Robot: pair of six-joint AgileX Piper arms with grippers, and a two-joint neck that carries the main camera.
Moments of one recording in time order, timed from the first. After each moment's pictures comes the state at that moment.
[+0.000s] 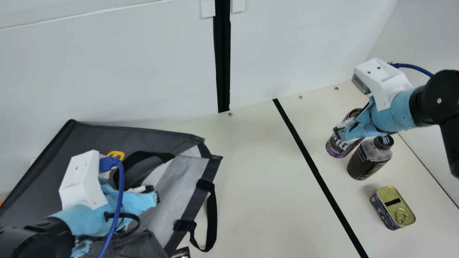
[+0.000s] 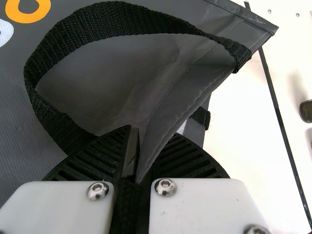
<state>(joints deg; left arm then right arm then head) -33.3 84.6 -72.4 -11.2 42.9 -20.9 -24.7 81.9 -88.6 7.4 70.0 -33.7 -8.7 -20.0</state>
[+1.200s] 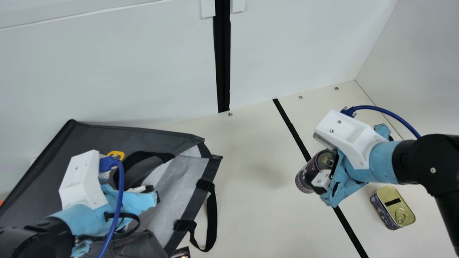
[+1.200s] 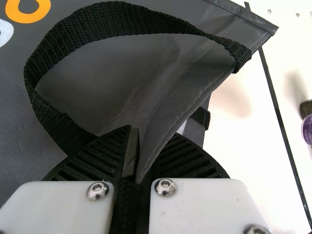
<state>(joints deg) -33.3 84.6 -72.4 -11.2 42.9 -20.9 -14.0 66.8 -71.9 12.8 70.0 -47.4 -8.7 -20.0</state>
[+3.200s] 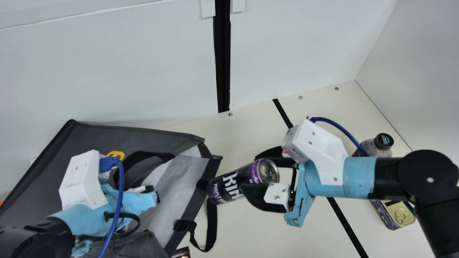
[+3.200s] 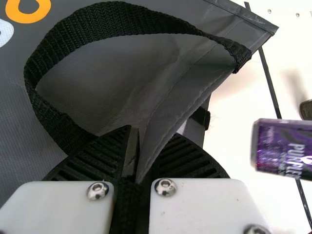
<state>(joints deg) -33.3 84.6 -72.4 -11.2 42.9 -20.9 -12.1 65.7 -59.9 56.1 66.7 -68.3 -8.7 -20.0</state>
